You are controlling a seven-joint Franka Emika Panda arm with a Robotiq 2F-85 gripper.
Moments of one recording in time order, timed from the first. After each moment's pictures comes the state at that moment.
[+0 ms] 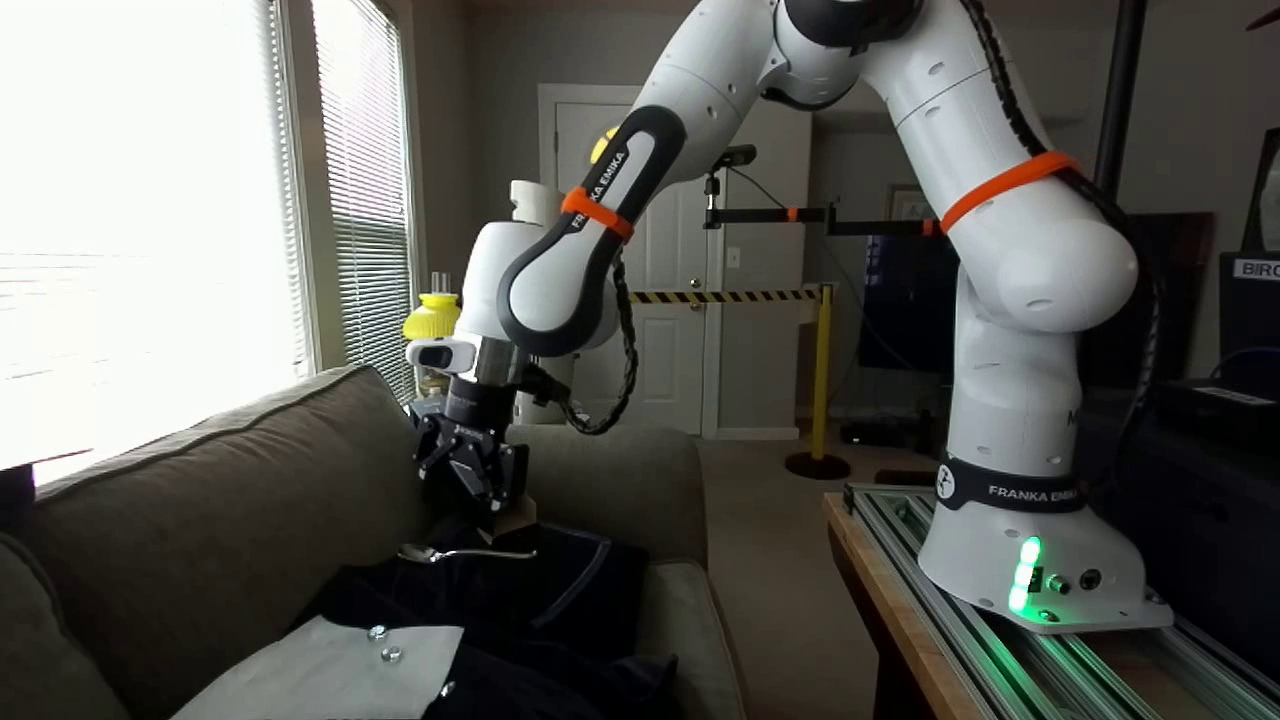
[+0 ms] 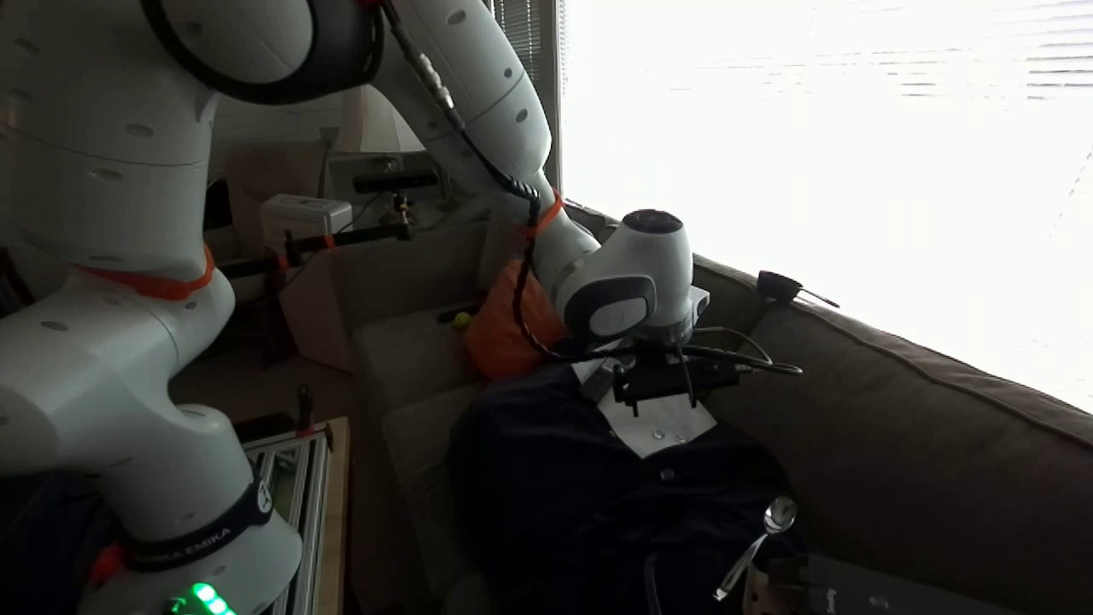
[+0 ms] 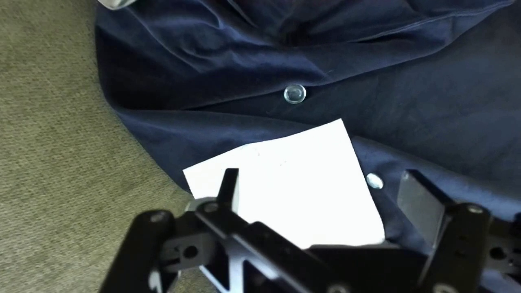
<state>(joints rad) -0.32 0.45 0.31 -2.19 -0.01 2.84 -1.33</state>
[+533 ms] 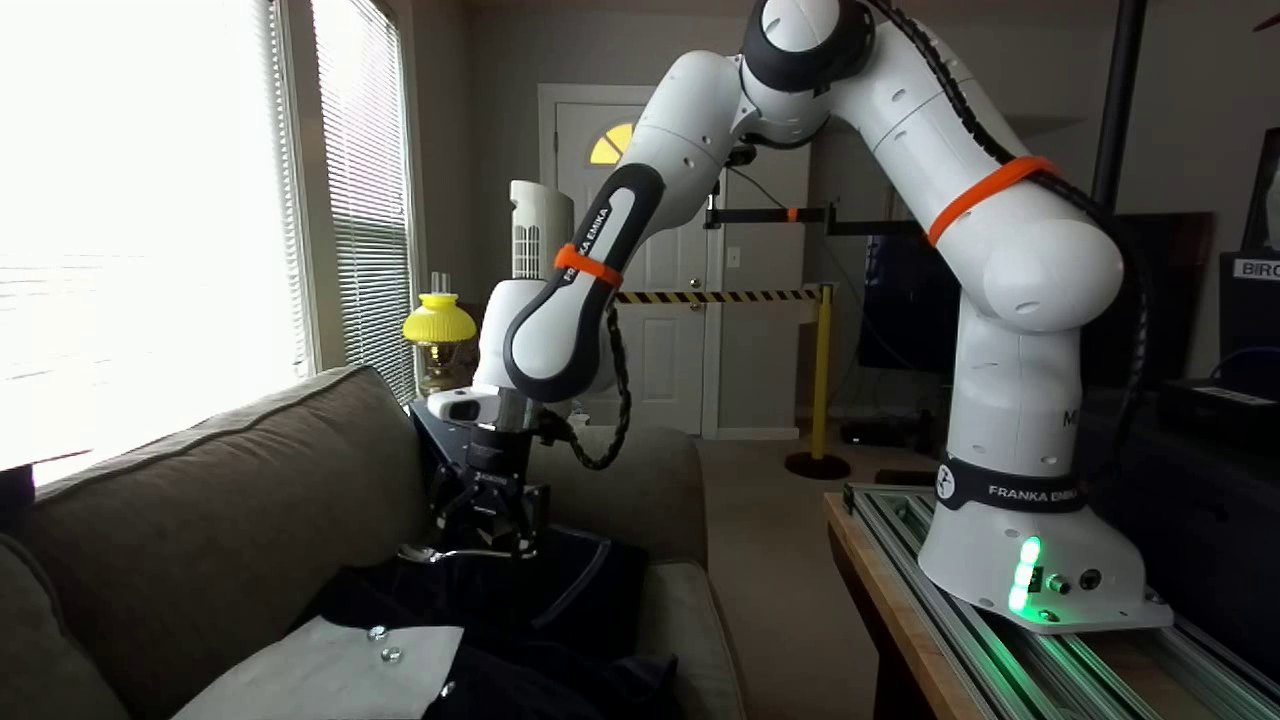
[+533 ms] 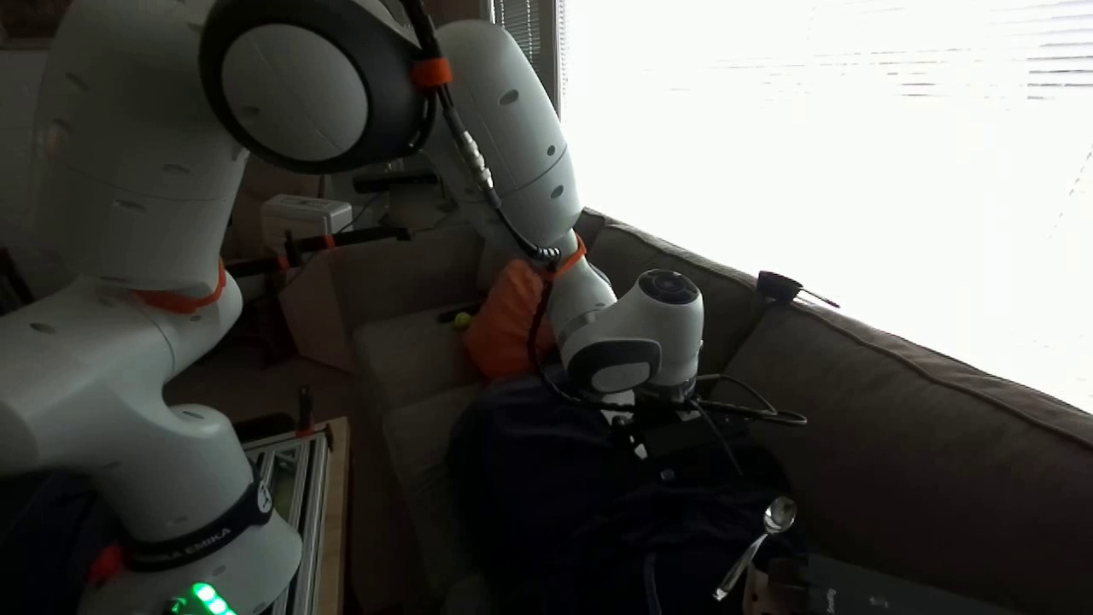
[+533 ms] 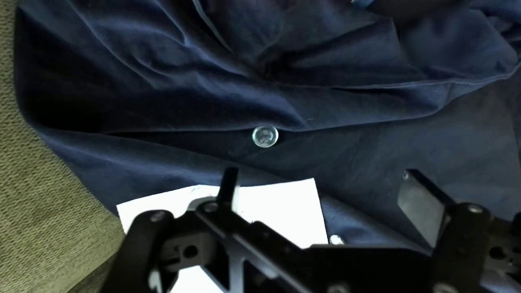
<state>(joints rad) -0.41 0.59 0.34 -2.17 0.01 2.87 -1.61</state>
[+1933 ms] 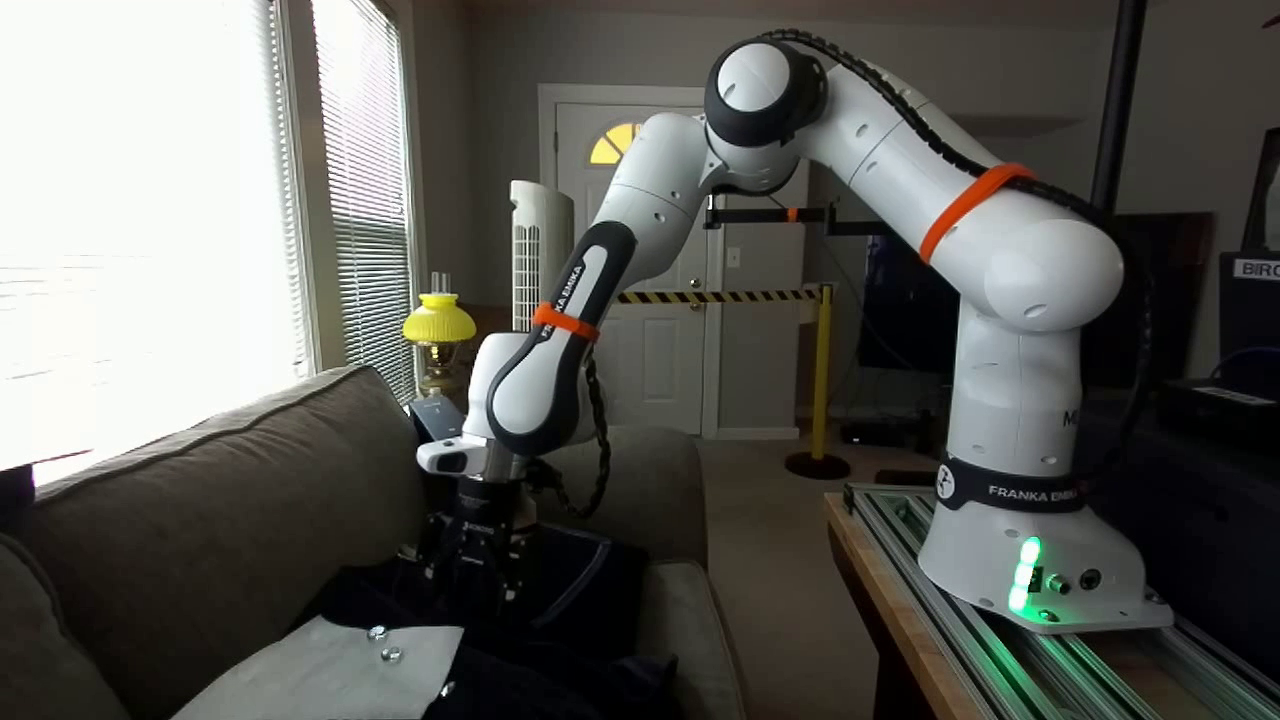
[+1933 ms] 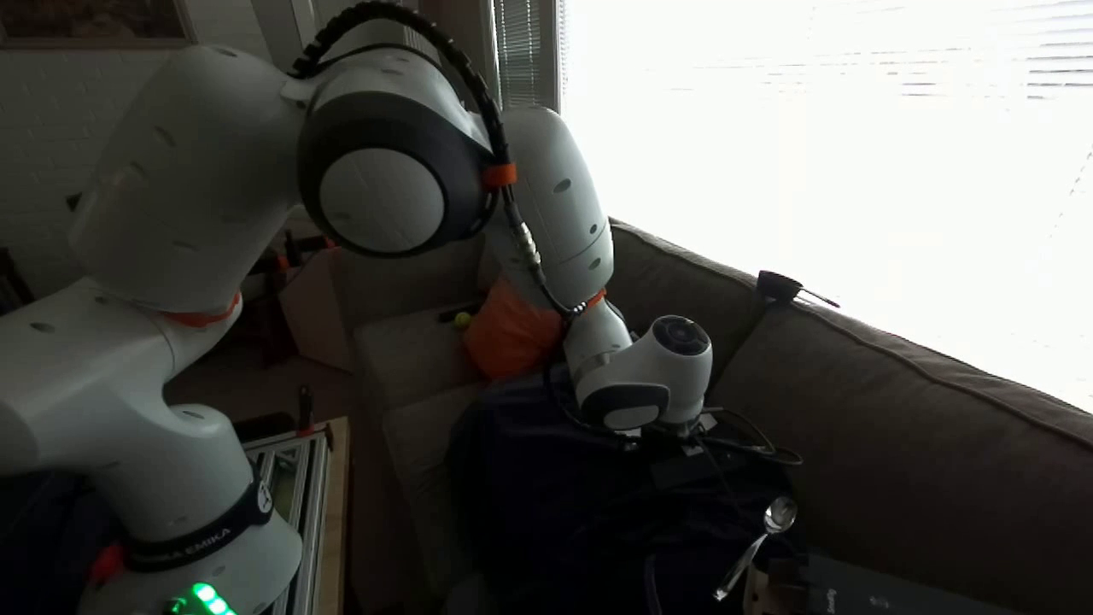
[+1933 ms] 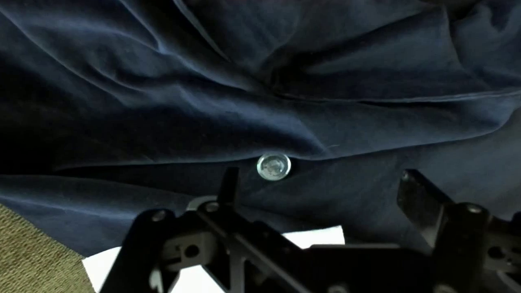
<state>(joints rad) -0.40 0.80 0.34 -2.03 0.01 2.90 -1.64</state>
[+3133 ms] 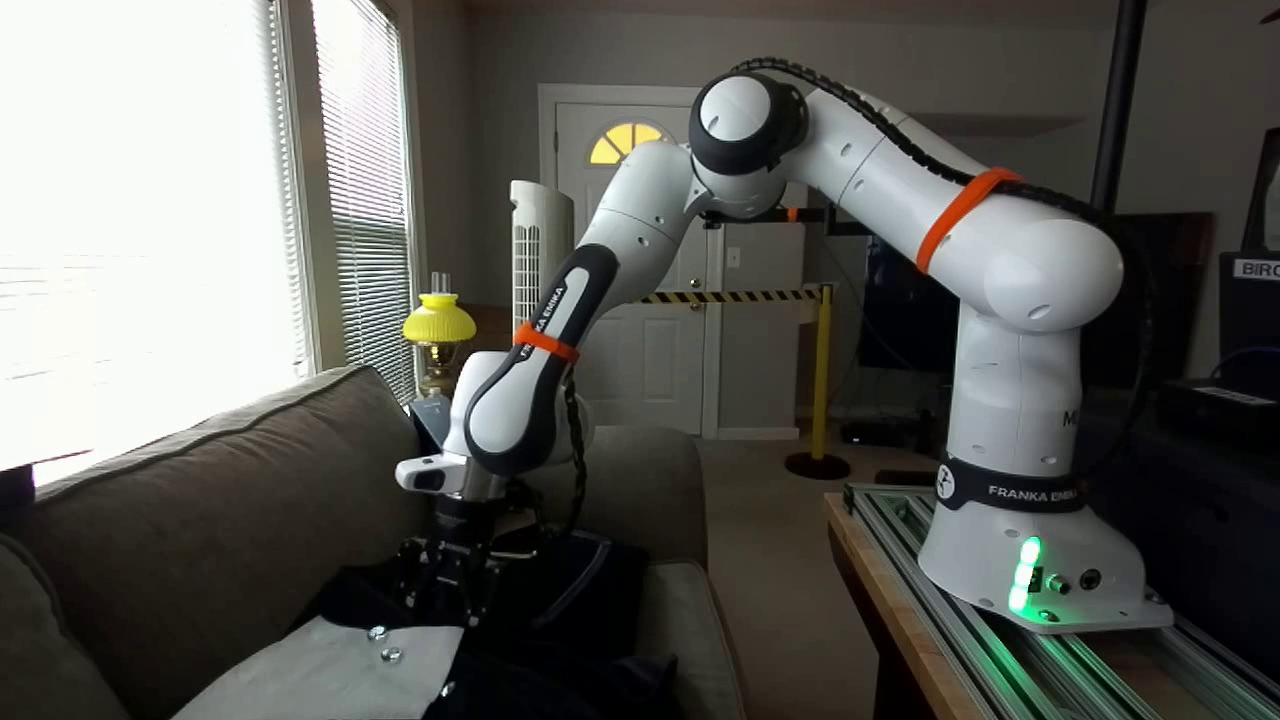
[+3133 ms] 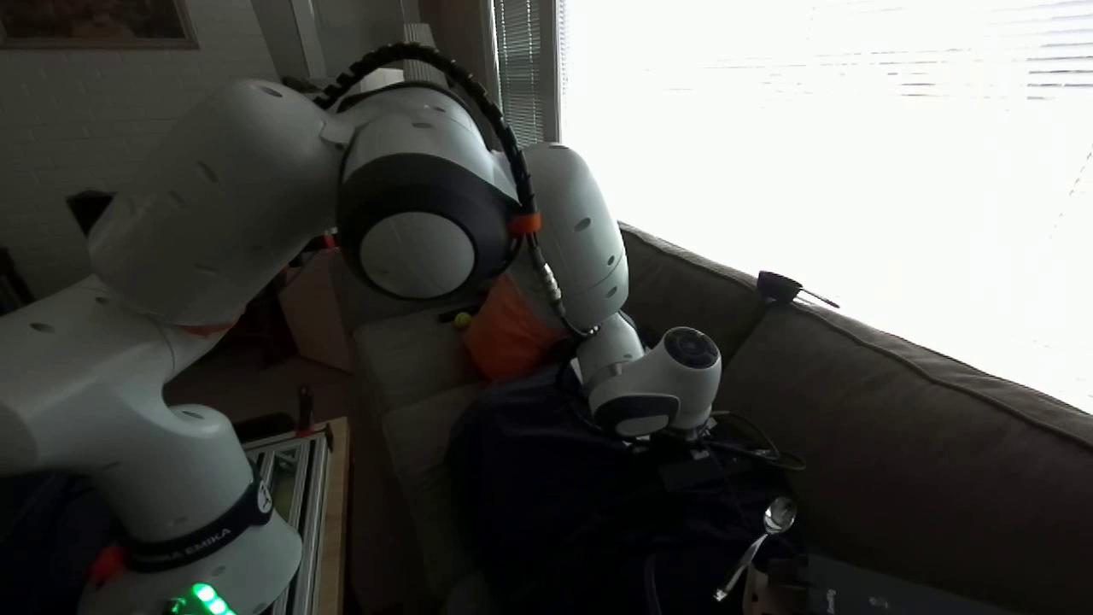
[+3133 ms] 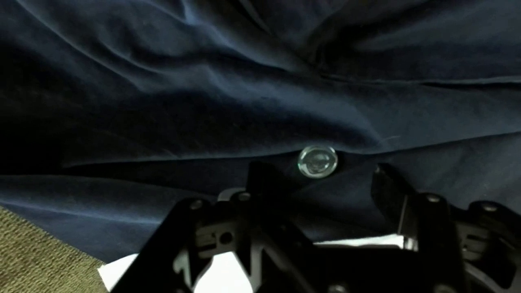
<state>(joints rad) -0.40 0.90 0.37 -1.92 0.01 2.90 -1.64</state>
